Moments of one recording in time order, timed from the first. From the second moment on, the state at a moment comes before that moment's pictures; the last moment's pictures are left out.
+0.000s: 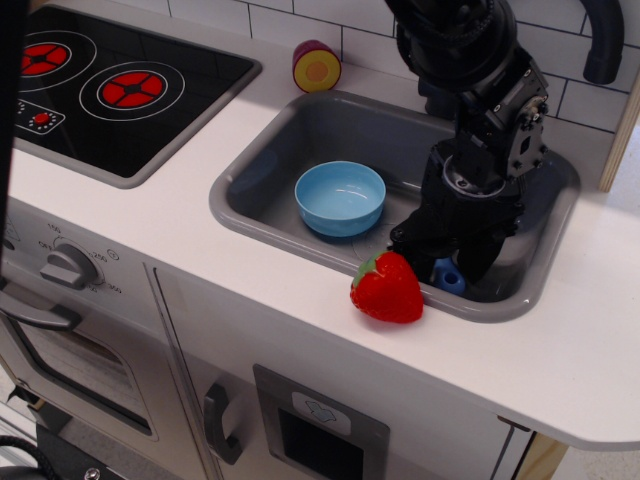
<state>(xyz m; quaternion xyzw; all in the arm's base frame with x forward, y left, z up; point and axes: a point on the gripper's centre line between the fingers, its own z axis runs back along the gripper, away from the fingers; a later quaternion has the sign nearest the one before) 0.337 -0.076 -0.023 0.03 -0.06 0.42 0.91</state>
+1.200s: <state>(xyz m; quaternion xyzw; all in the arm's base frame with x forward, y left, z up) 0.350 -0.011 0.038 -0.05 0.00 0.55 0.83</state>
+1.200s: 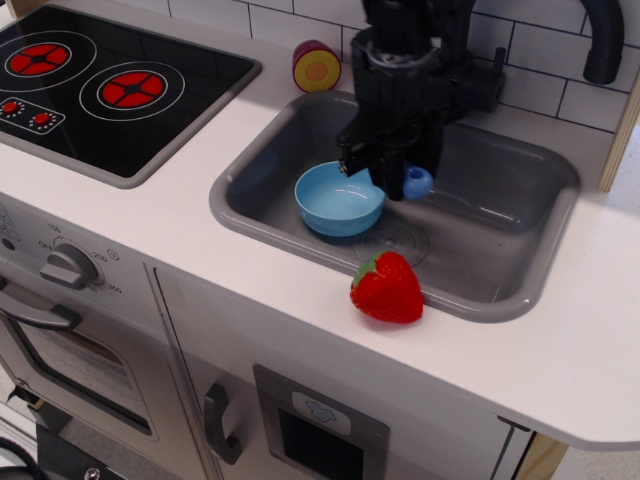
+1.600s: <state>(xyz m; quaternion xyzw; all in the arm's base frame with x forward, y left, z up) 0.348 0.008 0.019 -0.03 0.03 0.57 0.82</state>
